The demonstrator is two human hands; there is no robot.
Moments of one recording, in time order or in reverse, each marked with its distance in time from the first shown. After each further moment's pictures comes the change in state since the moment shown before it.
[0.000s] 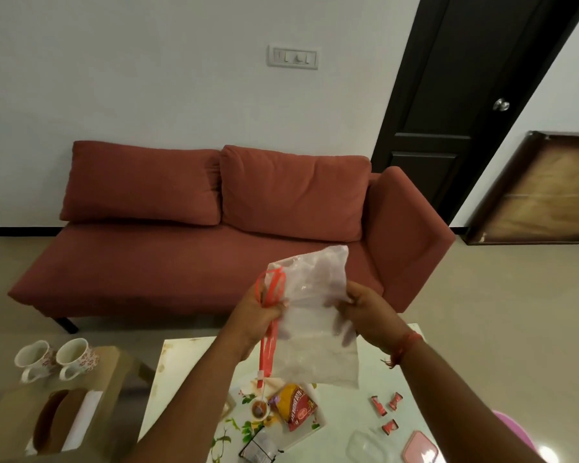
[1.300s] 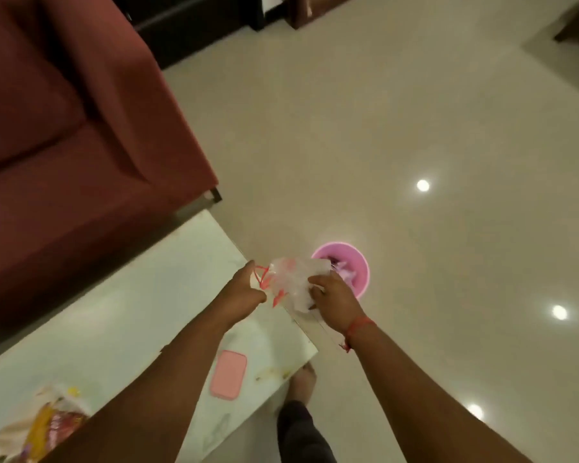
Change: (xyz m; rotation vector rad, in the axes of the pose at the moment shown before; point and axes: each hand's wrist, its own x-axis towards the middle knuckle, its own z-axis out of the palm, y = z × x) left_hand 0.182 -0.290 0.626 0.803 -0.572 -0.480; right_hand -0.144 0.510 -0.426 -0.037 0.383 0.686
